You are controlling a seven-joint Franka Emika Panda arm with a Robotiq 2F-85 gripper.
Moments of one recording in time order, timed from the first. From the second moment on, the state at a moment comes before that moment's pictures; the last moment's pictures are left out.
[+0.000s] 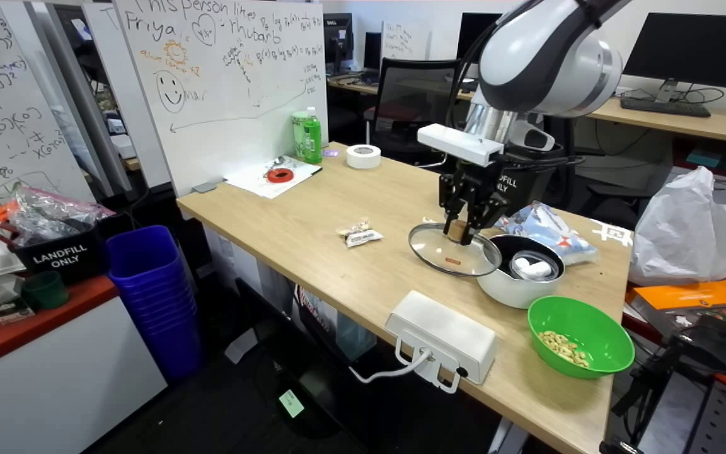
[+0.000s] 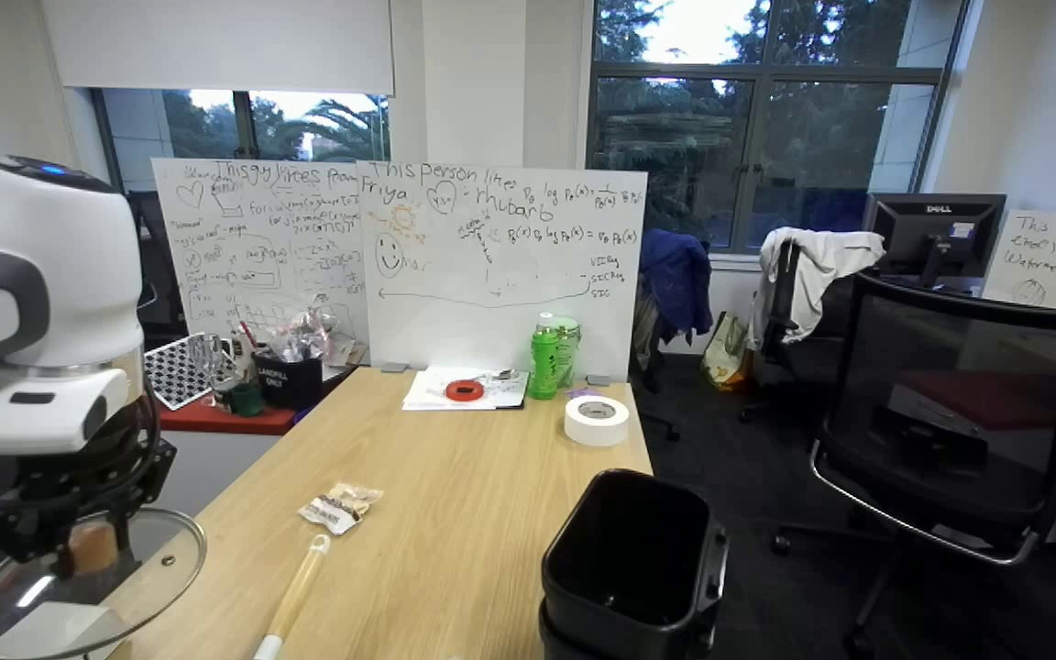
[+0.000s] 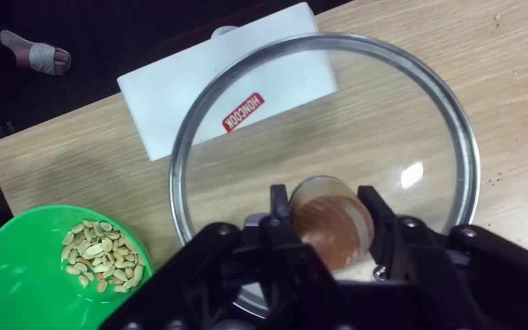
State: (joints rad) arm 0.04 0.25 0.03 -2.26 0.34 2.48 1.46
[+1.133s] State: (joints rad) arm -0.01 0.74 0.00 -1.64 0.48 2.09 1.43
